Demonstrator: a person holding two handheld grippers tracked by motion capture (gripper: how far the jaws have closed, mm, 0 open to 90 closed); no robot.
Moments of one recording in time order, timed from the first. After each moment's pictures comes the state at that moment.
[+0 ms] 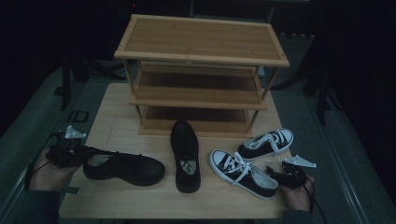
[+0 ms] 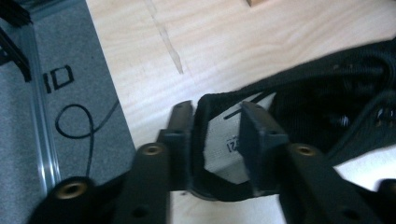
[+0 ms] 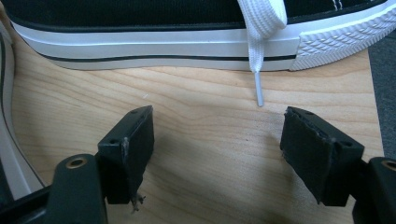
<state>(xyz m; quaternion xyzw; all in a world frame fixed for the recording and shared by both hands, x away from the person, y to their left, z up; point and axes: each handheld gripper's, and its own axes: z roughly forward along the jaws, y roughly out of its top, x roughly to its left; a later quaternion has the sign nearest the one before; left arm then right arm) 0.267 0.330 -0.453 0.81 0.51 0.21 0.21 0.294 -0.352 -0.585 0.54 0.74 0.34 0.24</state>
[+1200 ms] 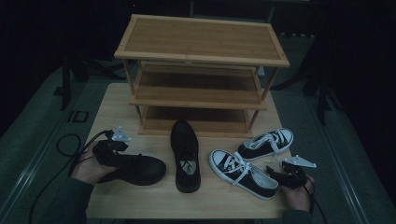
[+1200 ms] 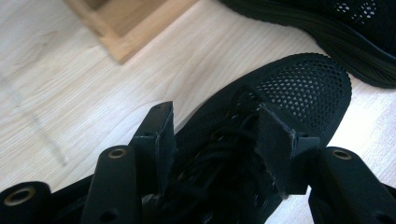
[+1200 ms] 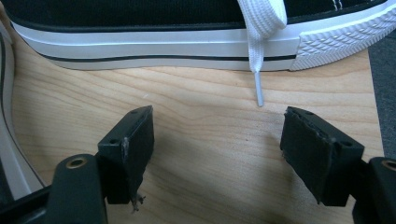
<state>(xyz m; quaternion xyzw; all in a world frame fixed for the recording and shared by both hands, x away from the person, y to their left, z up) 0.298 0.230 -0.468 0.89 0.36 0.16 0.23 0.294 -0.352 -0.585 0.54 0.74 0.34 0.24</state>
